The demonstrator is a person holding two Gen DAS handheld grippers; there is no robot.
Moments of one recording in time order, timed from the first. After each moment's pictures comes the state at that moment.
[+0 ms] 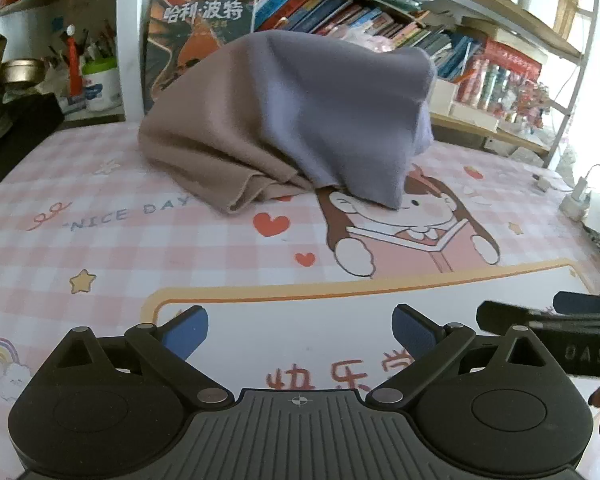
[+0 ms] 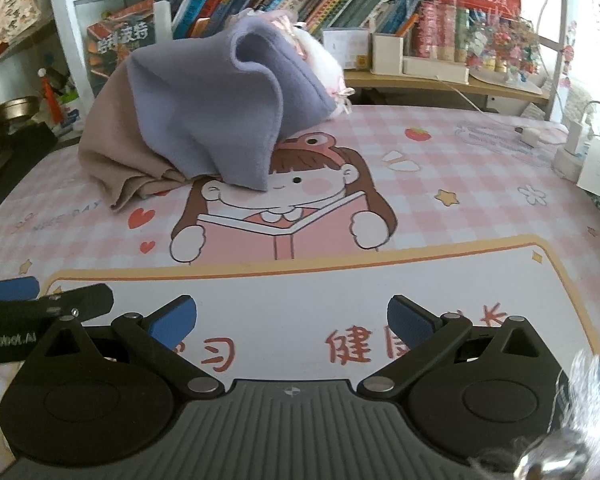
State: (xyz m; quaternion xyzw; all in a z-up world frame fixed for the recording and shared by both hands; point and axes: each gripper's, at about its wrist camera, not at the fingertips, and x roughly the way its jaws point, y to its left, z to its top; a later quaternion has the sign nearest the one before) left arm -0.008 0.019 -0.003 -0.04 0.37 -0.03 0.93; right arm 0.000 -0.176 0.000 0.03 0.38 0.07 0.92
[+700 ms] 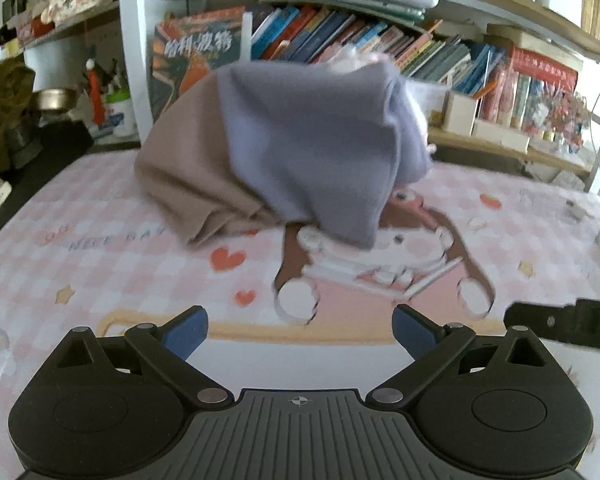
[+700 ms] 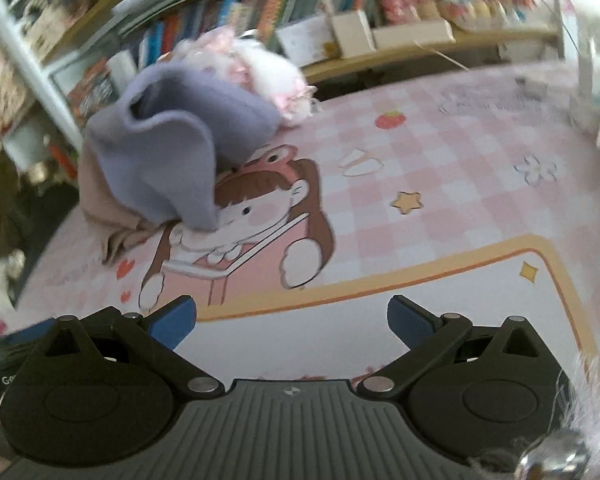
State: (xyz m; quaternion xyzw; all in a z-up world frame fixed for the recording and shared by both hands) left arm 0.026 -0.077 0.016 -0.03 0.34 0.08 0.94; right arm 0.060 -0.297 -0.015 0.17 0.40 0.15 0.89
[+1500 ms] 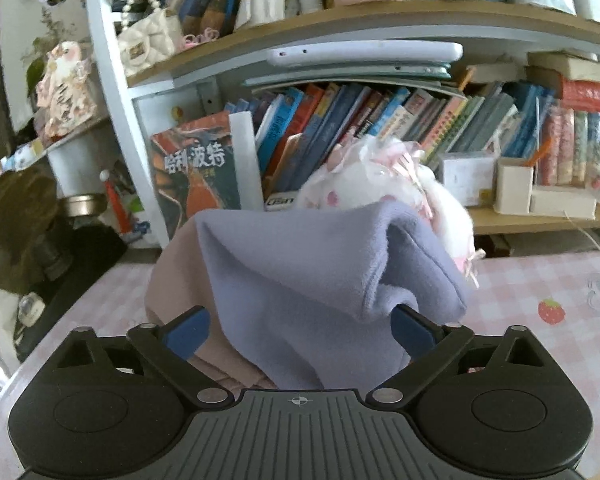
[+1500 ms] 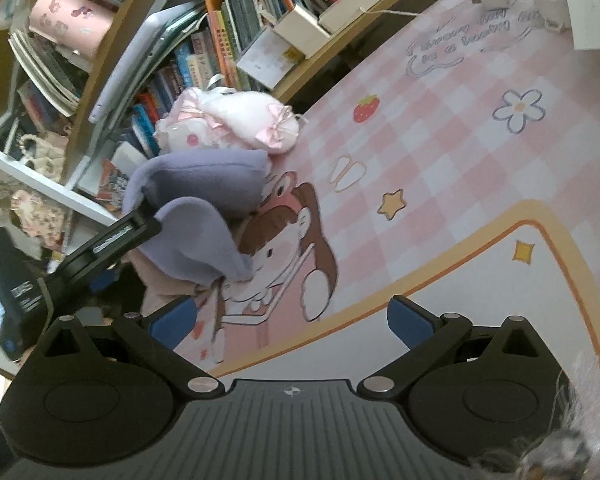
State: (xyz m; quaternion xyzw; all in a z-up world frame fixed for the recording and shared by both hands) left arm 0.138 -0.124 0.059 0.06 0.27 0.18 0.94; right arm 0.083 -0.371 -0.016 0.37 0.41 0.20 0.81
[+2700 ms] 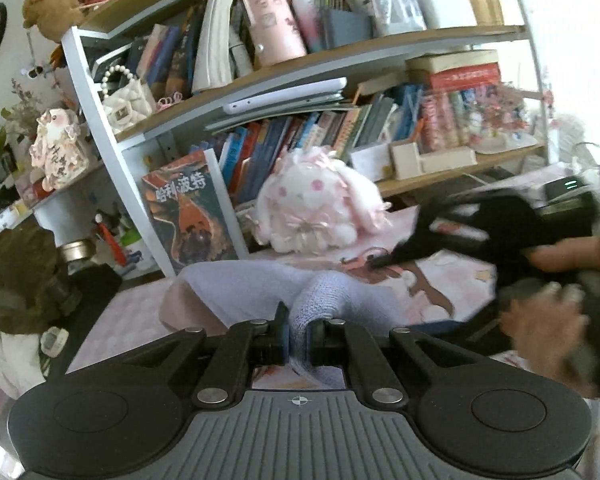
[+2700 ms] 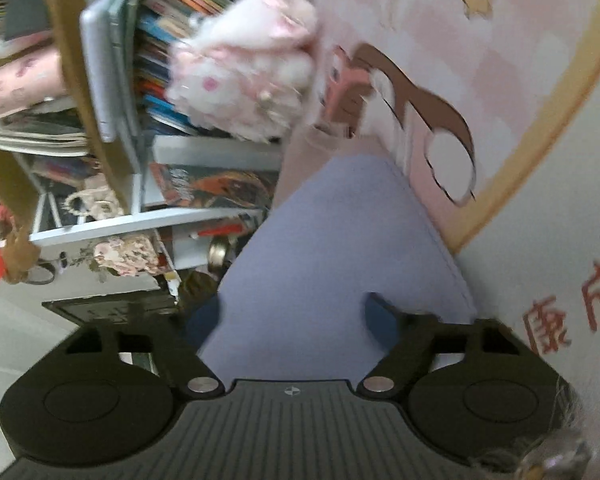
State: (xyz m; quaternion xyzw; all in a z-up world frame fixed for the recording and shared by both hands) left arm -0.049 -0.142 0.087 0.15 0.26 0.06 0.95; right arm 0.123 -0.313 -0.054 0.59 0.49 0.26 0.59
